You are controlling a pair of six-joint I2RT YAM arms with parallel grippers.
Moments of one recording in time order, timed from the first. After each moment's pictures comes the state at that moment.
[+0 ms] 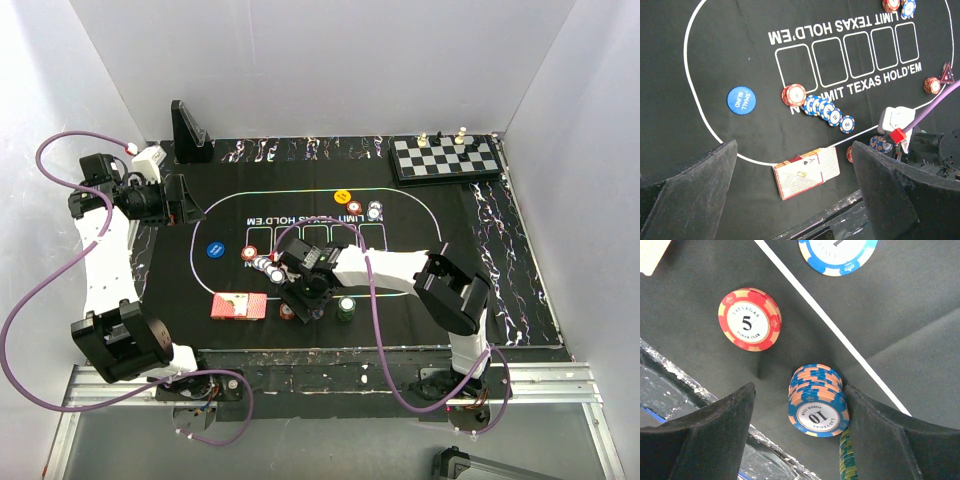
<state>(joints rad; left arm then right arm) 0.37 1.40 1.42 -1.01 0.71 0.27 1.10 1.92 1.33 -0.64 -0.12 0.26</state>
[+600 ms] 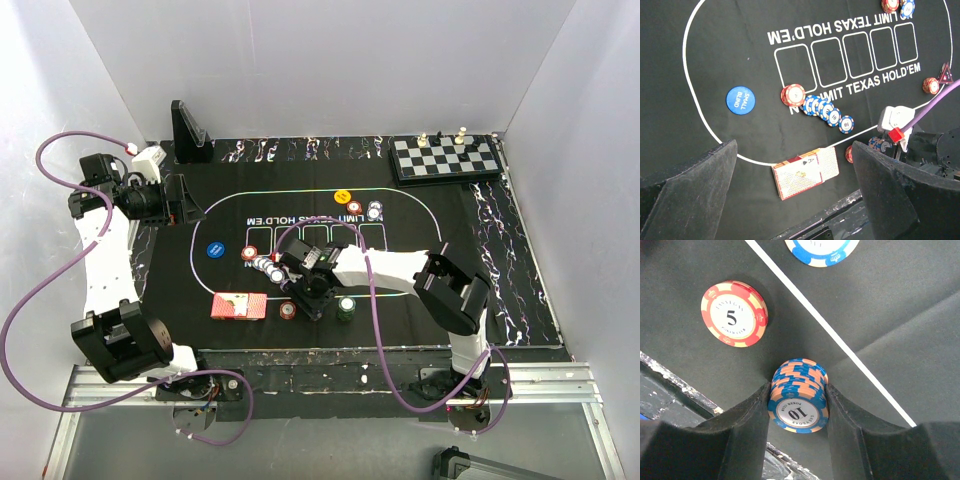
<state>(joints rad) 0.37 1.40 1.42 -1.01 0.71 0.26 1.10 1.92 1.33 -0.66 -0.09 0.25</state>
